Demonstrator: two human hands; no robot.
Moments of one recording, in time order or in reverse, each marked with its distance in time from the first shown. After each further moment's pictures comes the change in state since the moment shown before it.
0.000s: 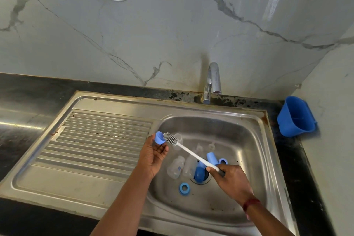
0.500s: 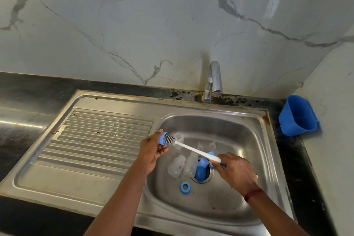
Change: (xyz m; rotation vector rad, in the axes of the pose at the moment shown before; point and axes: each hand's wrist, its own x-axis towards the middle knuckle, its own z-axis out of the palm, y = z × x) left_hand 0.013 0.008 -0.004 0.466 0.023 0.122; right_hand 0.019 -0.001 -0.015 -0.396 0.266 -0.314
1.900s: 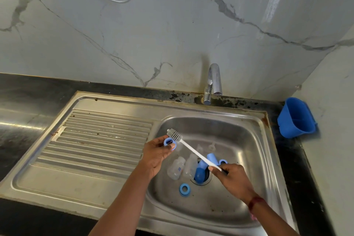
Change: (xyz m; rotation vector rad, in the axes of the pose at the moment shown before) left_hand -0.014 -0.007 0.009 0.069 -0.122 0.063; right_hand -0.014 -0.009 0.000 0.671 -0.307 0.439
